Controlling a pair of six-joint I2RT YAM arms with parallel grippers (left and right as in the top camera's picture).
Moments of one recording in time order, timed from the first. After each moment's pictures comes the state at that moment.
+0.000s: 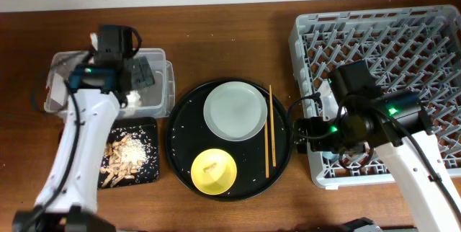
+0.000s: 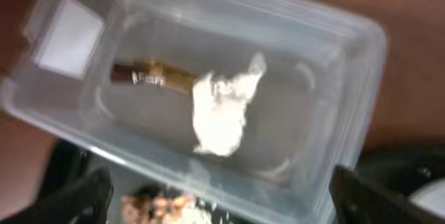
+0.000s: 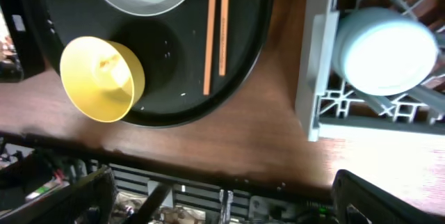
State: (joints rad) left arm -0.07 1.57 1.48 -0.94 -0.32 -0.30; right arm 0.28 1.28 1.39 -1.48 -0.22 0.29
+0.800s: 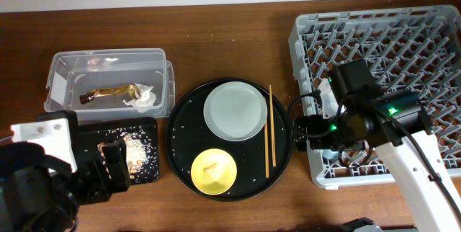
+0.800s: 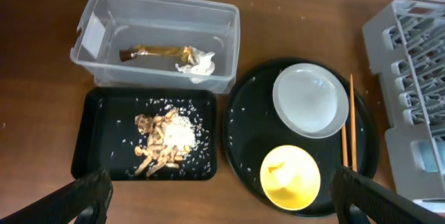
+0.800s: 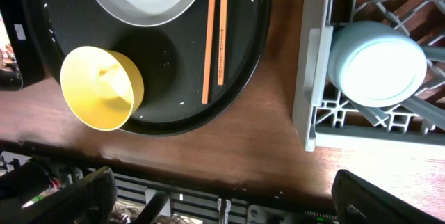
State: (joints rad) left arm -0.11 0.98 1.83 -1.62 -0.06 -0.22; right arm 0.28 1.28 1.39 -1.46 -0.21 0.29
